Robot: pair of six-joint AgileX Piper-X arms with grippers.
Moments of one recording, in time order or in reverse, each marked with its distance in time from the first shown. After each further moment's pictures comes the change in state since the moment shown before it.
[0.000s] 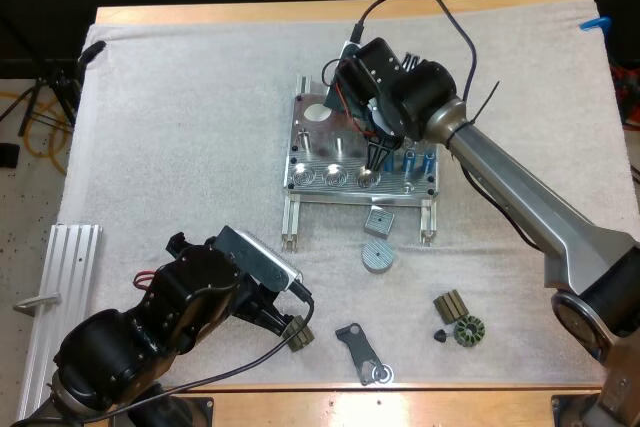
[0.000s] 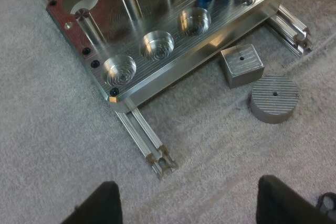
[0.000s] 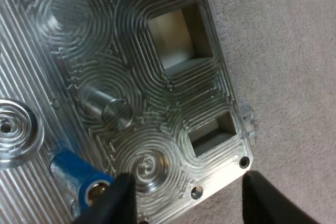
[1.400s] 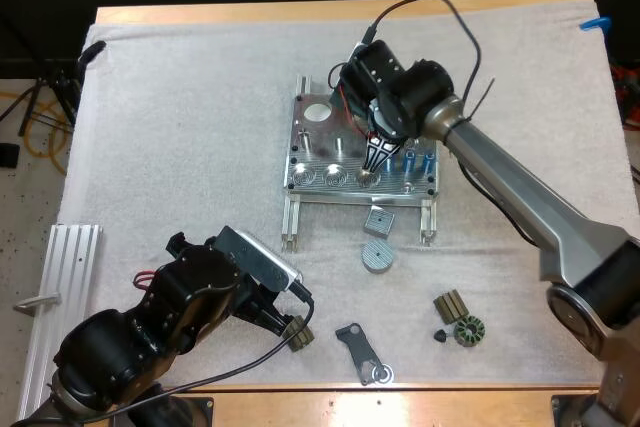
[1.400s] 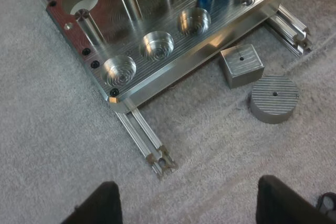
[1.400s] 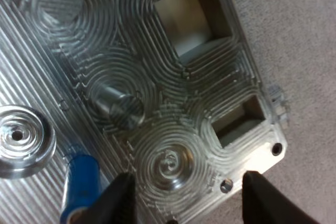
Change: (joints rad) left arm 0.000 0.000 0.000 0.000 0.000 0.000; right arm -0.016 0.023 0.000 0.031 -0.030 0.121
